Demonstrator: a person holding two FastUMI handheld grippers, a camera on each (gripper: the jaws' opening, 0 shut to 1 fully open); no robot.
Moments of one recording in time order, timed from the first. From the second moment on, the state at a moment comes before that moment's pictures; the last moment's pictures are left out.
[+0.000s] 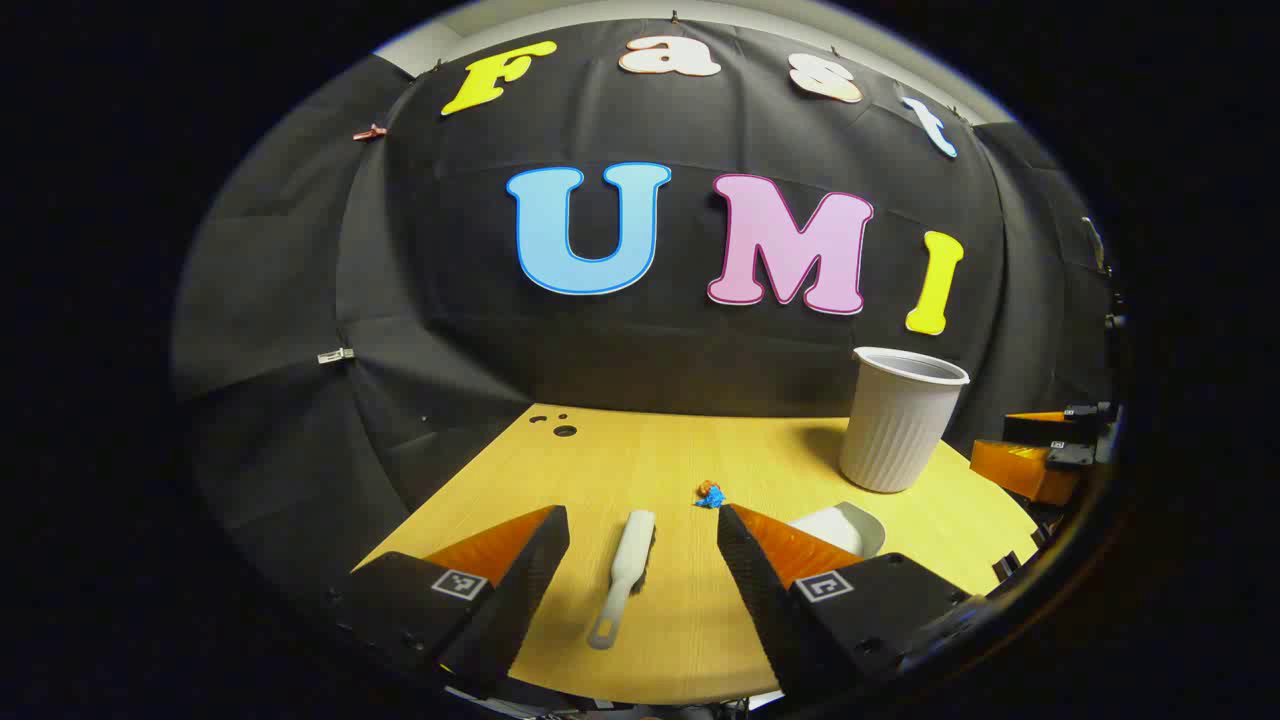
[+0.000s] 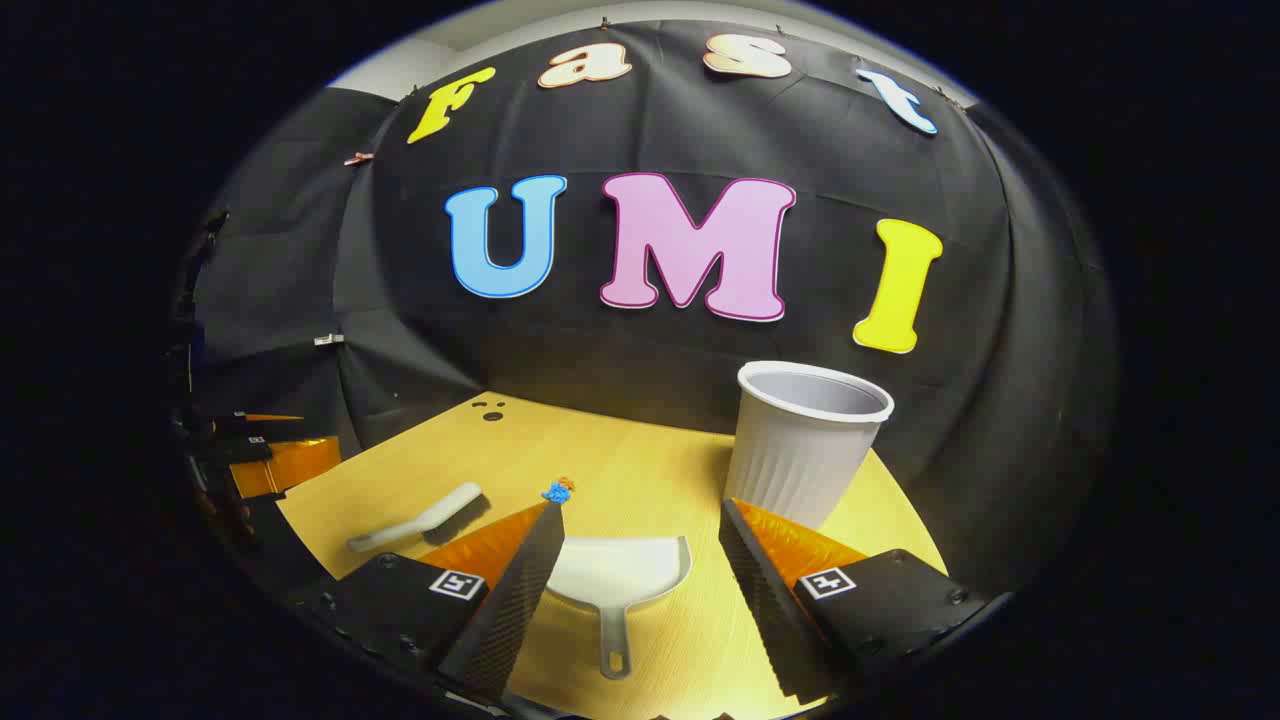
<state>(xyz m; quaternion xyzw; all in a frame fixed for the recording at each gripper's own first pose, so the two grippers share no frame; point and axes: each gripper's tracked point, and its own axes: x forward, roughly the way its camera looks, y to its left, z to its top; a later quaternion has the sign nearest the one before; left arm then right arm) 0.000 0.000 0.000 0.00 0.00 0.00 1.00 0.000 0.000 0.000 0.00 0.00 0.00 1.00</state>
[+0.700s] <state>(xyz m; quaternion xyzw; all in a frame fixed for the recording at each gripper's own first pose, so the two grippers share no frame) 0.018 0.015 -0.043 -0.04 0.07 -0.01 1.00 0.007 0.006 -0.012 0.02 0.02 0.00 1.00</state>
